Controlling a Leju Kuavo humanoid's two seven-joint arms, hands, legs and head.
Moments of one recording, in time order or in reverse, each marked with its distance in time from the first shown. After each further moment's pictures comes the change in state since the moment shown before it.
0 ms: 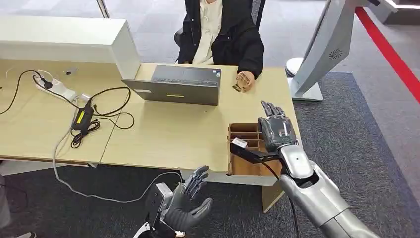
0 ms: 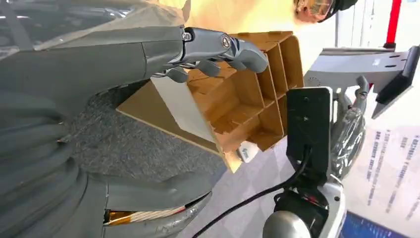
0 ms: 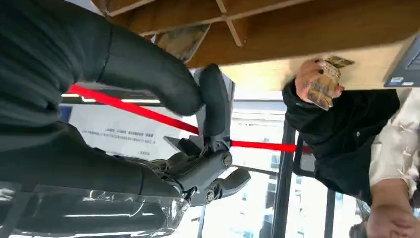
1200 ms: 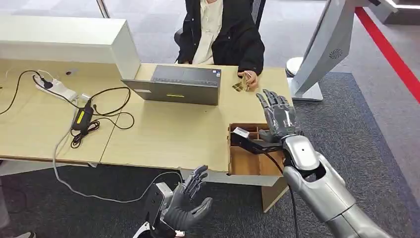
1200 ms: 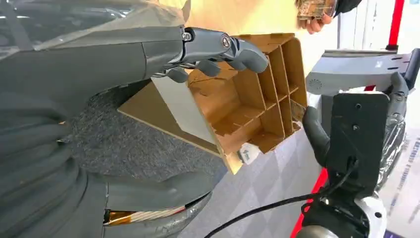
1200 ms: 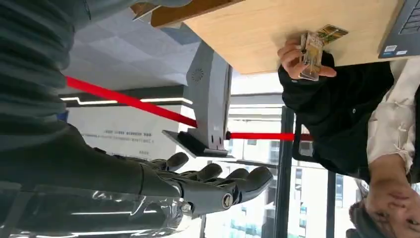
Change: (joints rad) left arm -0.001 0.000 0.000 0.000 0.002 0.008 0.006; right arm -0.031 -0.027 -0.015 -0.113 -0.045 0.098 0.024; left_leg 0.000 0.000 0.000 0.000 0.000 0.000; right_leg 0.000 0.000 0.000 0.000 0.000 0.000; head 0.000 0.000
